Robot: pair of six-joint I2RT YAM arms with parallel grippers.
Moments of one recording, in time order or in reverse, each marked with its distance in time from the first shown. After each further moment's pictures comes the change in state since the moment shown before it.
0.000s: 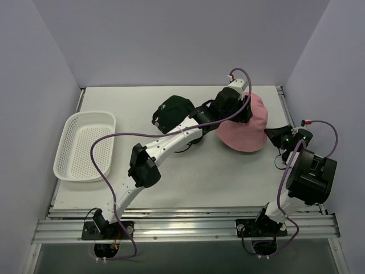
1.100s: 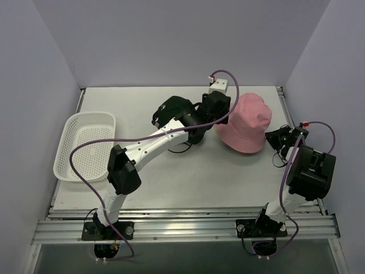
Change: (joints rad) left arm -0.006 -0.322 -0.403 -0.060 -0.361 0.036; right arm 0.042 0.056 0.076 -0.180 0.164 -0.014
